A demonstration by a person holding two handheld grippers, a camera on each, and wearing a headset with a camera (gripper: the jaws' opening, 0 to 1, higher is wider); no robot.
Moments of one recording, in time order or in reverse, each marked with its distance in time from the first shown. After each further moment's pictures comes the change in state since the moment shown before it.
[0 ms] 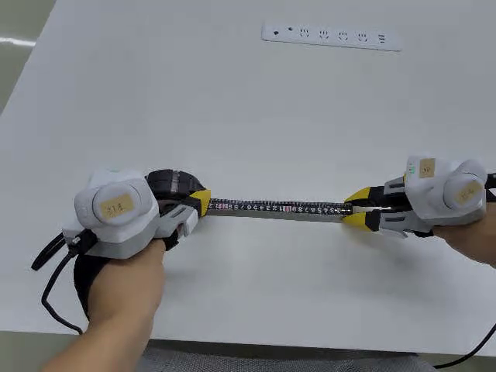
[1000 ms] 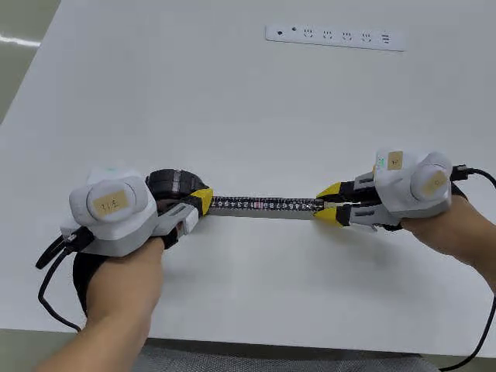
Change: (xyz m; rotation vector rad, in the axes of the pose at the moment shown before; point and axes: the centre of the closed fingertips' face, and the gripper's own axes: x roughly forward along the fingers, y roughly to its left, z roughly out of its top) left arm -0.001 0.002 0.001 -0.041 0.001 -0.024; right arm 0.033 0.009 0.039 -0.007 -0.070 0.044
